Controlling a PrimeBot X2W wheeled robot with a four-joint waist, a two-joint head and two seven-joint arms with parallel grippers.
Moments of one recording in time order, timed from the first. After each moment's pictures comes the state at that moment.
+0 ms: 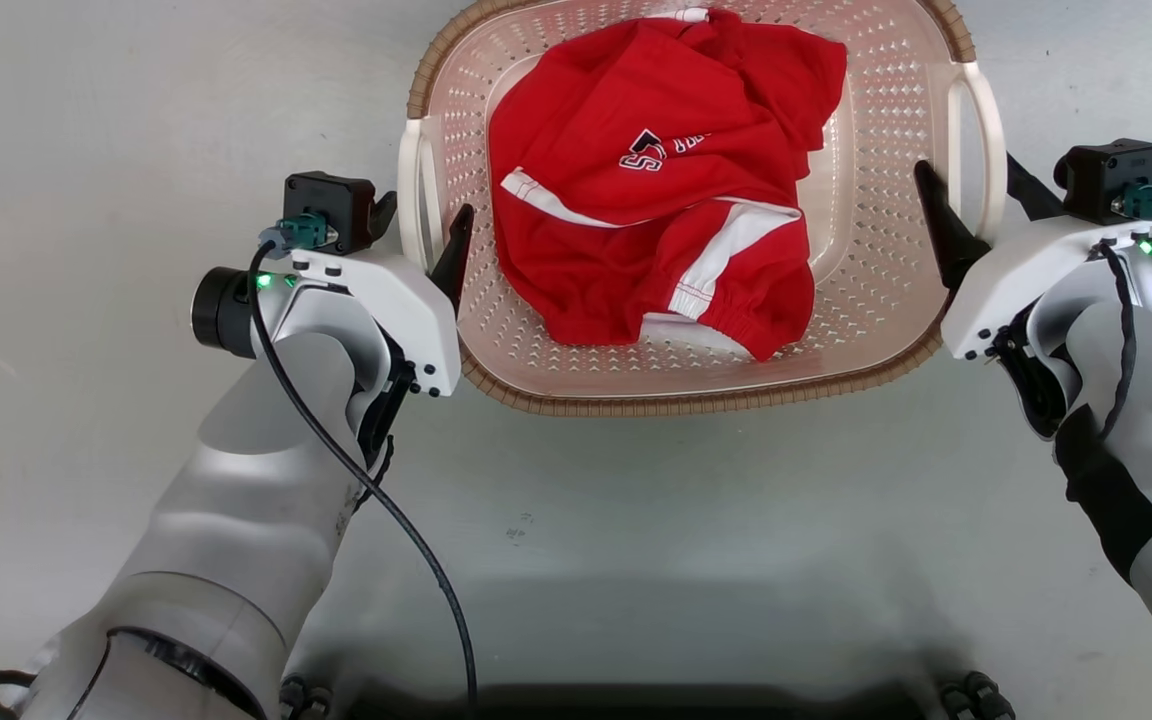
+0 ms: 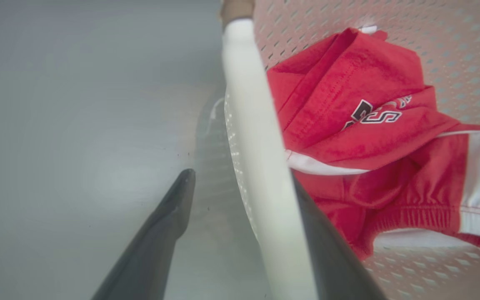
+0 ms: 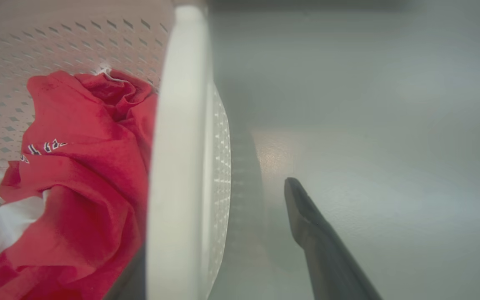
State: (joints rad) left arm -1.07 0.03 -0.77 1.28 -0.74 -0.12 -0.22; right arm -0.96 -0.02 0.66 1.12 0.67 0.15 -0.26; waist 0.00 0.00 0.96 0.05
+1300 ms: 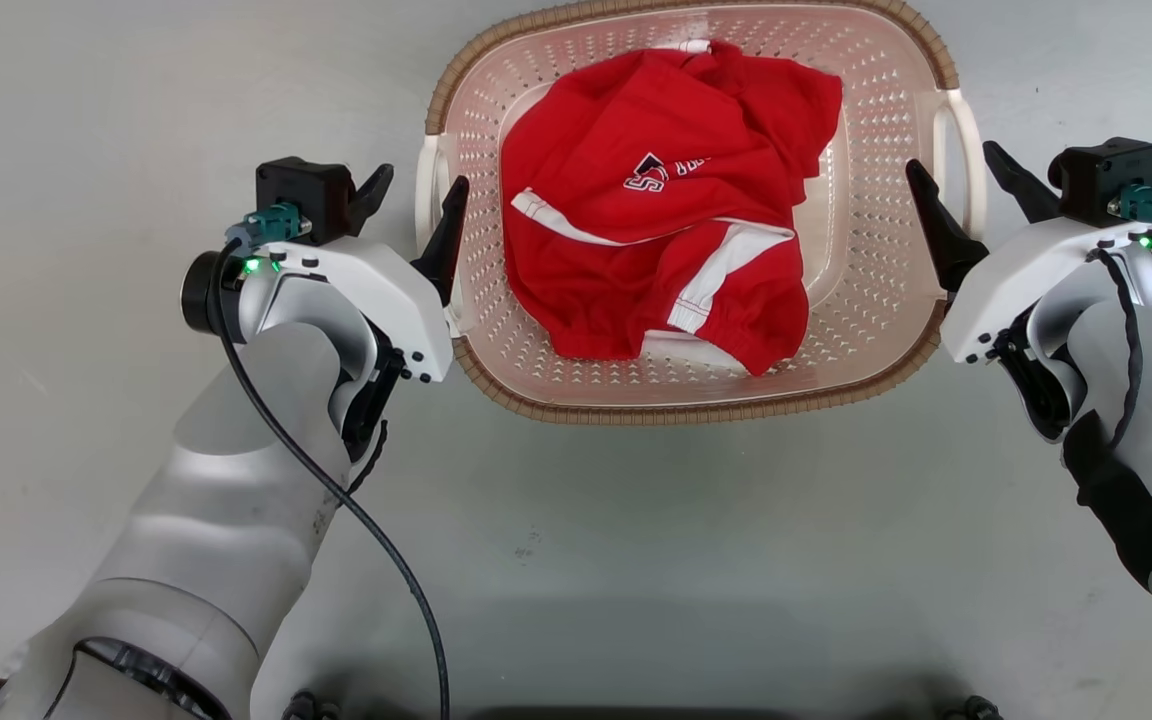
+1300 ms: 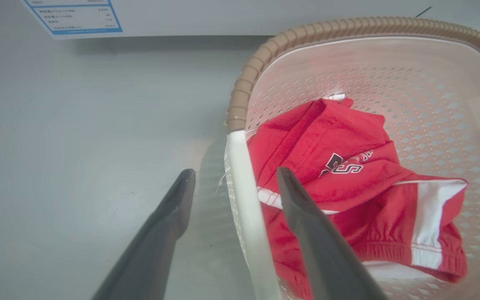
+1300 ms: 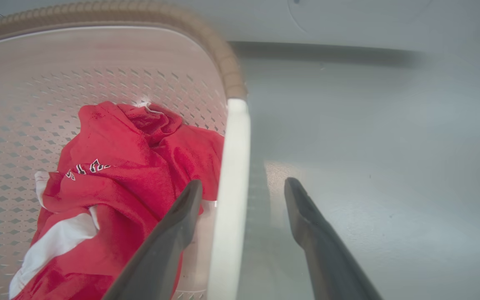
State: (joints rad) left arm -1.04 0.09 -0.80 1.14 -0.81 -0.13 -0.25; right arm -0.94 -0.08 0.79 1.00 0.76 0.13 -0.26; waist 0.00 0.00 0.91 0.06
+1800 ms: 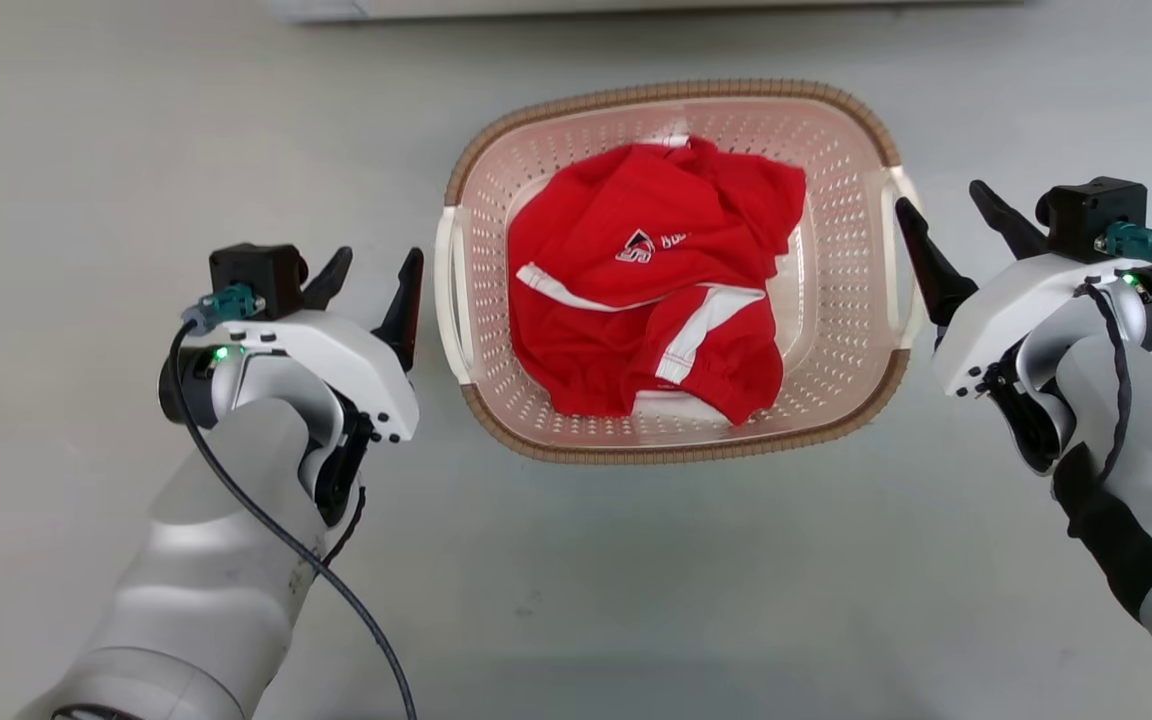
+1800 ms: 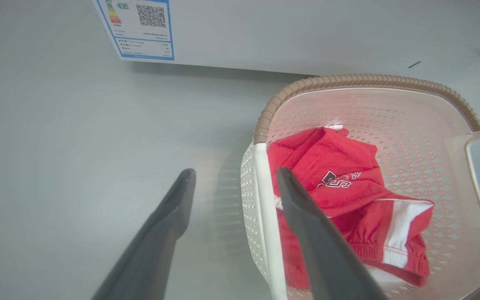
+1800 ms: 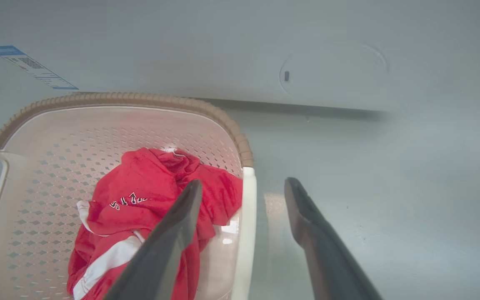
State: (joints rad) left arm -0.92 0.12 -0.68 1.12 -0.80 -0.13 -0.25; right arm -0.88 -0.08 0.79 0.98 0.78 0.13 -0.26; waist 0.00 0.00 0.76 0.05
